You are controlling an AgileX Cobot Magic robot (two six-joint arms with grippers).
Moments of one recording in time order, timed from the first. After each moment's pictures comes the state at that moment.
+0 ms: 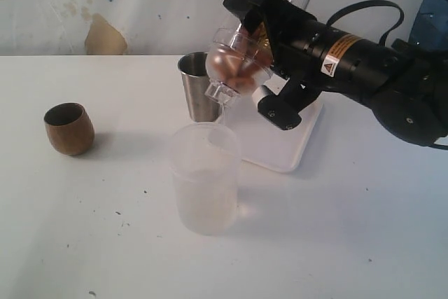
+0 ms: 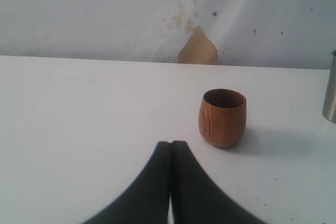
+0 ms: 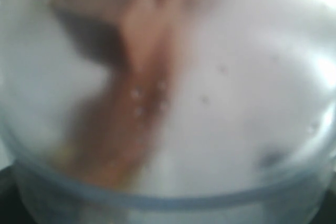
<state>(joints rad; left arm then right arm) 0.06 0.01 -0.01 -0.08 0.23 0.05 0.30 1.60 -0.87 -0.38 -0.64 -1.95</state>
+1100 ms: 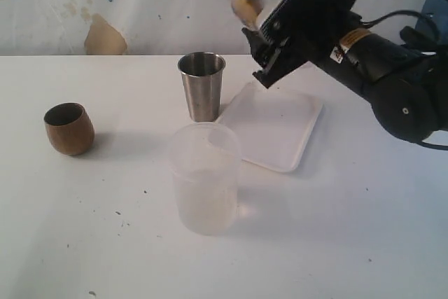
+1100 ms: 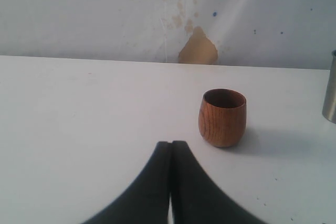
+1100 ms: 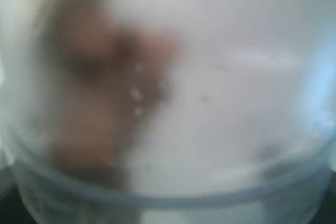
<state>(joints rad) 0.06 0.01 -0.01 -0.08 0.23 0.05 0.30 1.60 -0.87 -0.10 -0.64 -0.55</state>
